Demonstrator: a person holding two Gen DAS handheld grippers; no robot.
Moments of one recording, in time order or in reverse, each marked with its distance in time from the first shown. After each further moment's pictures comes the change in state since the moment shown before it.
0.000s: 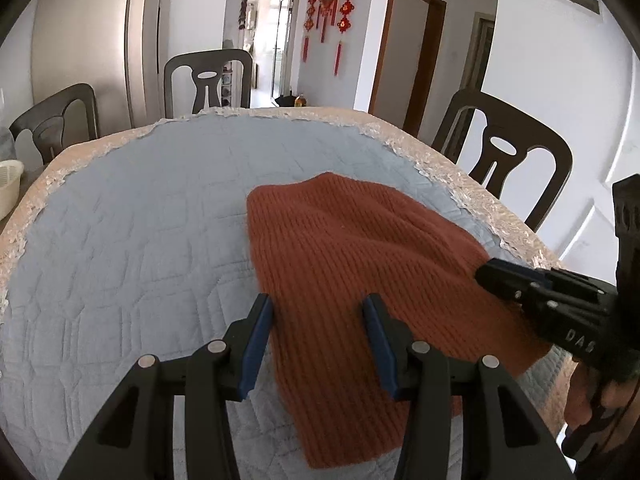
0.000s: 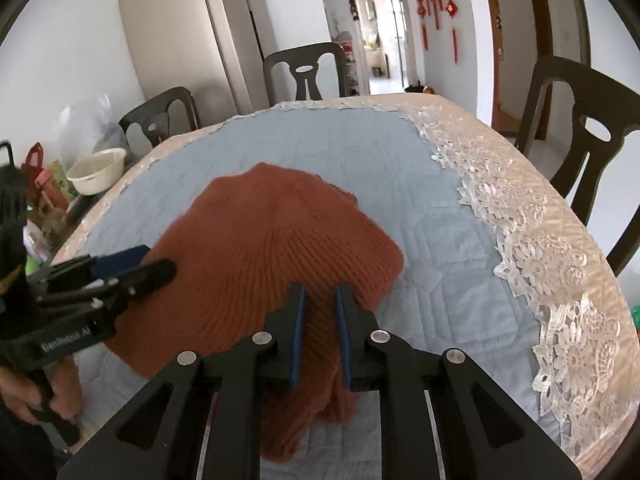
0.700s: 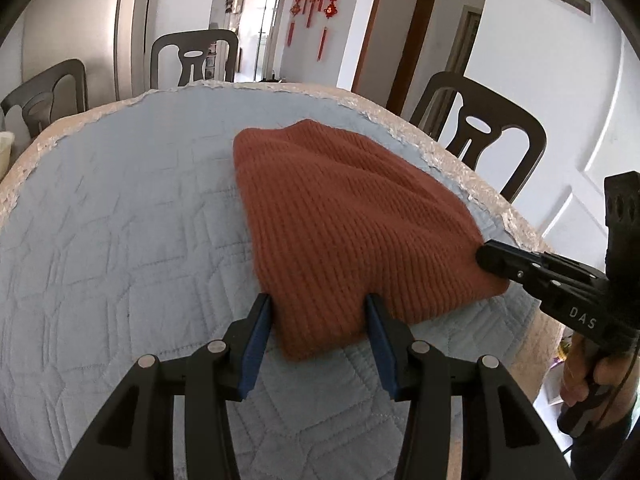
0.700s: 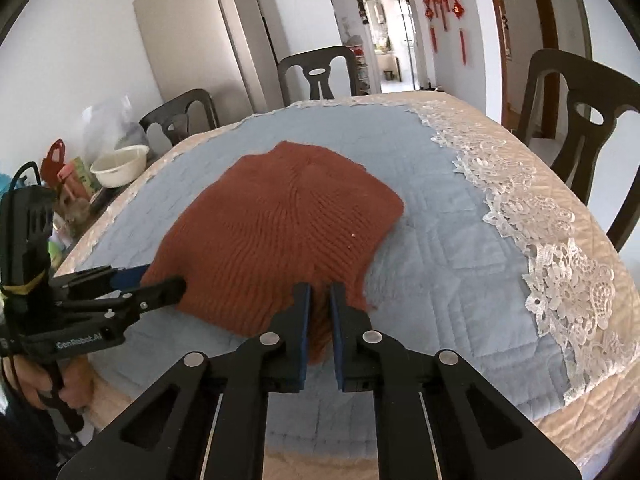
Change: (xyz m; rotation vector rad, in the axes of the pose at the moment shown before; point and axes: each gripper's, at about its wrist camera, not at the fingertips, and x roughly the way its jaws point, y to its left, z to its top) left arm -0.018 0.001 -0.044 -0.010 0.058 -0.085; right arm -0.032 0.003 -0.043 -0.019 -0.008 0.024
